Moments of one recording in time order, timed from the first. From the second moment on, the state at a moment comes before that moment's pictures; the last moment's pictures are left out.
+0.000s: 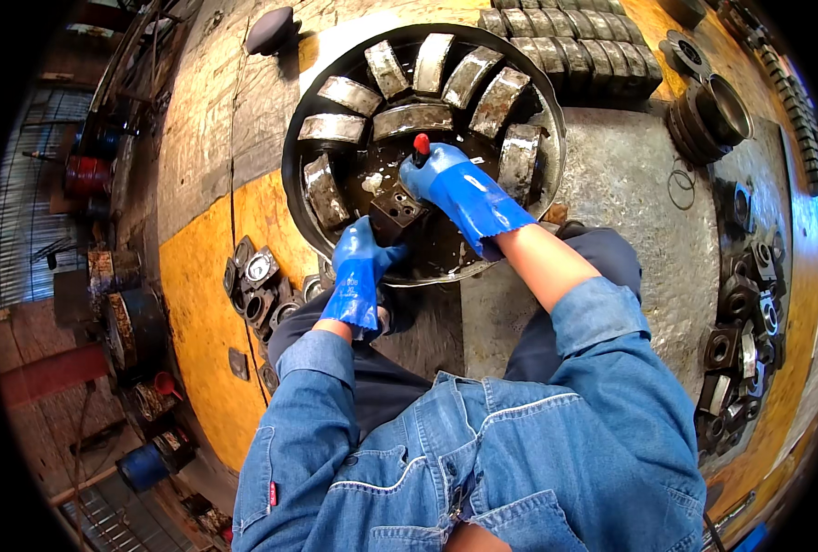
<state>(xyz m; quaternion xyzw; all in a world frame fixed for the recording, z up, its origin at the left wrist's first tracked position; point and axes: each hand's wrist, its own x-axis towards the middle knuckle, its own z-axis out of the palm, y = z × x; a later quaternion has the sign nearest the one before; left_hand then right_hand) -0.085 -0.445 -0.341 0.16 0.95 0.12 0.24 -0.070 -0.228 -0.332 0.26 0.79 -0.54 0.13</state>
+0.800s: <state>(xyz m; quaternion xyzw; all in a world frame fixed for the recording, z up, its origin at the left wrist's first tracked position) -0.090 -0.453 -0.355 0.16 0.95 0.14 0.23 -0.072 -0.188 -0.340 0.25 0.88 -0.37 0.18</state>
